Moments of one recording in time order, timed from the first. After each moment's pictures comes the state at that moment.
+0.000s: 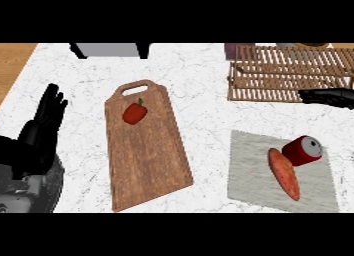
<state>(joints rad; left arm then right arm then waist) -0.10 0.28 -0.05 -1.63 0.12 0.26 0.13 -0.43 -0.93 0.22 -1.40 -0.43 0.84 -0.24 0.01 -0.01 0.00</state>
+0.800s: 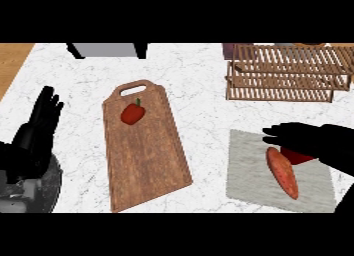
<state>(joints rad) -0.07 0.28 -0.03 -1.66 0.11 0.25 0.13 -0.27 -0.93 0.36 -1.82 0.26 0.60 -0.14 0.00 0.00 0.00</state>
